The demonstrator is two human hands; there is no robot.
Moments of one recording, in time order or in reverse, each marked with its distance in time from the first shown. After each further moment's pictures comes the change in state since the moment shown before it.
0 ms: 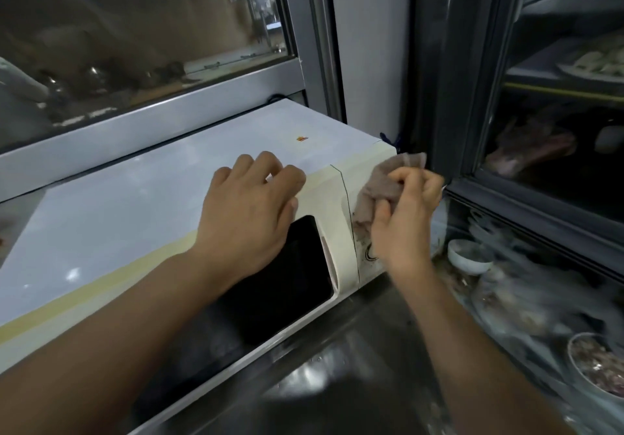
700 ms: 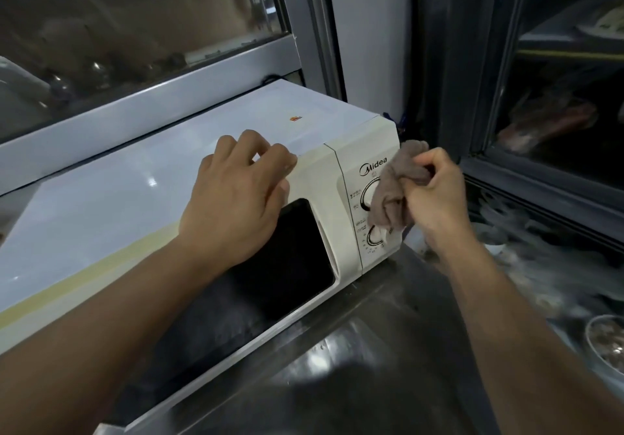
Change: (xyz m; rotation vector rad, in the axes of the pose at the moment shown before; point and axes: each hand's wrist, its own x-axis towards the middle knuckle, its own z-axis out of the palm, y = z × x) left_hand -0.001 0.000 0.006 -0.095 0.040 0.011; right_hand 0.029 0.040 -0.013 0.288 -0.165 0.260
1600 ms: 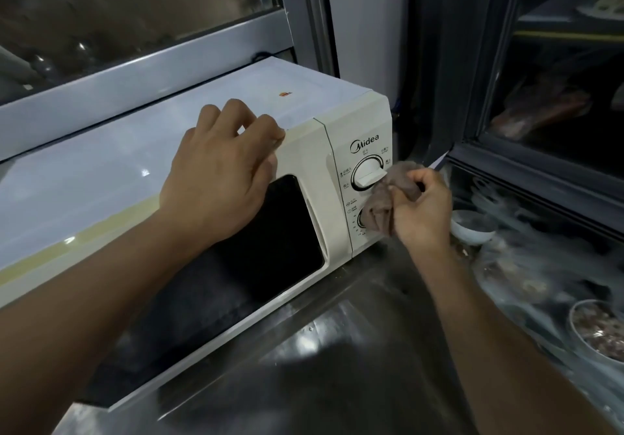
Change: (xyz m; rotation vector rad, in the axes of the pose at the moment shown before) left_hand 0.000 0.000 0.003 0.036 0.031 0.015; right_hand -0.021 0.045 0.006 -0.106 0.120 0.006
